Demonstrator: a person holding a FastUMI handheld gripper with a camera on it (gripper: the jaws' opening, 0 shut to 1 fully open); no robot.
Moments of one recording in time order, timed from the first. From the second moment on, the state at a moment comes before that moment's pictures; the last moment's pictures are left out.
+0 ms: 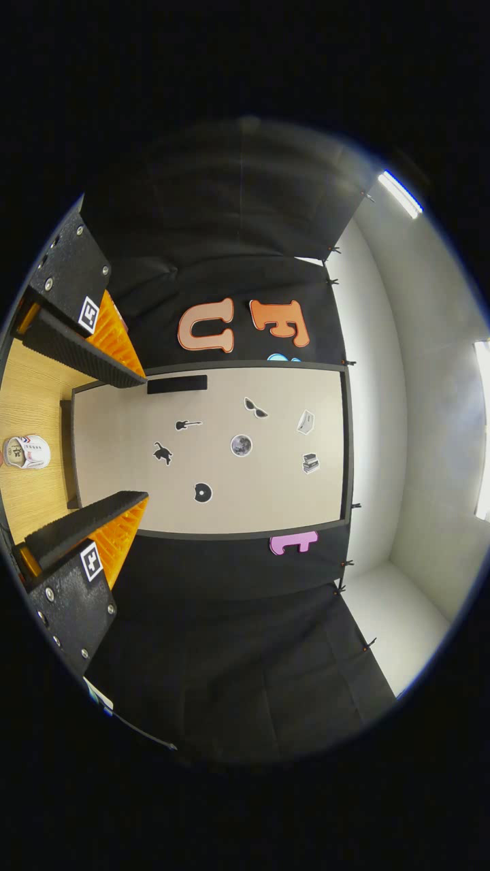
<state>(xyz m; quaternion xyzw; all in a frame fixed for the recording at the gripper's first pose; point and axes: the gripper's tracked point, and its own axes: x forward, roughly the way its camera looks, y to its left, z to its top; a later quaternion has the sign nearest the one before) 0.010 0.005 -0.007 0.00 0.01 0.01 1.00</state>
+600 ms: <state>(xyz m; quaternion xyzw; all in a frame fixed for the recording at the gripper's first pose) 0.082 0.061 -0.033 0.00 0.04 0.05 1.00</state>
